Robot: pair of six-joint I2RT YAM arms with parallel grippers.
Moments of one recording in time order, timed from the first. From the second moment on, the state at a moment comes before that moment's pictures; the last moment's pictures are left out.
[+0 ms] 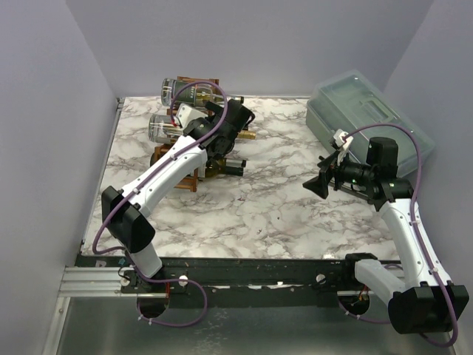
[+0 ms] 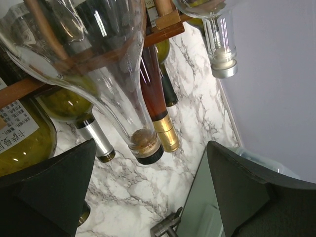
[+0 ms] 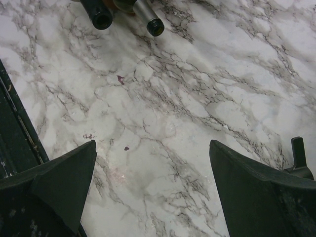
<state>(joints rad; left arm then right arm) -0.71 1.68 1.73 -0.99 -0.74 -1.67 0.02 0.97 0.89 -0.55 -0.86 -0.39</state>
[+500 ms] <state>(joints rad) -0.71 1.74 1.75 -1.02 -0.77 -1.80 0.02 0.98 0.89 -0.55 -0.85 -0.39</state>
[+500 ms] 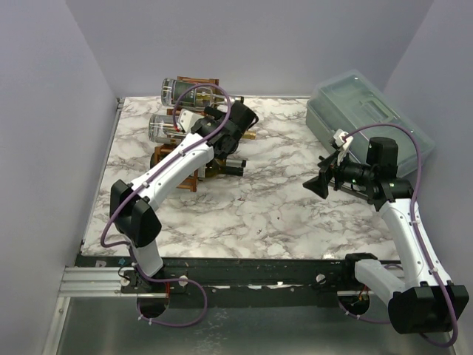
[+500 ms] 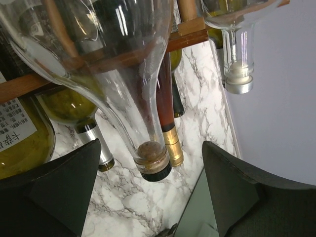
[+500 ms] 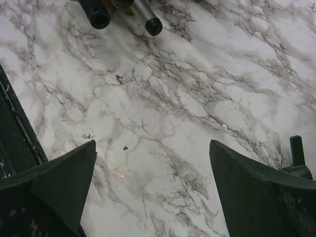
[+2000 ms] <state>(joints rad) -0.65 1.89 1.84 -1.13 -0.79 -1.95 0.03 0.99 0.89 -0.55 -0.80 -0.39</state>
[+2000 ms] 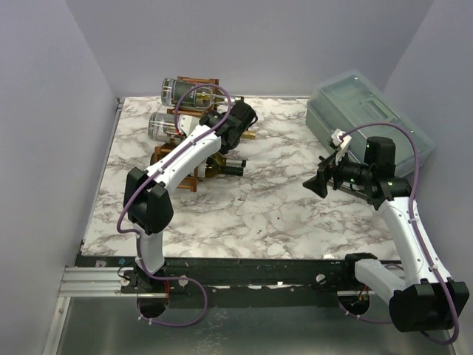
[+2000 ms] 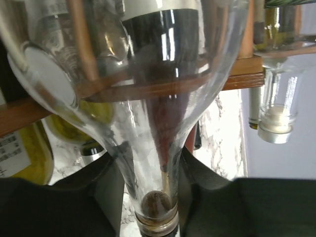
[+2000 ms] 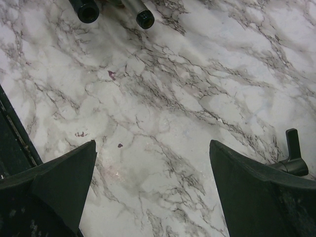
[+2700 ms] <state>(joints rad) -0.72 1.84 1.84 -1.17 -0.82 -1.94 0.04 0.99 0.89 -0.55 -0.78 -0.40</state>
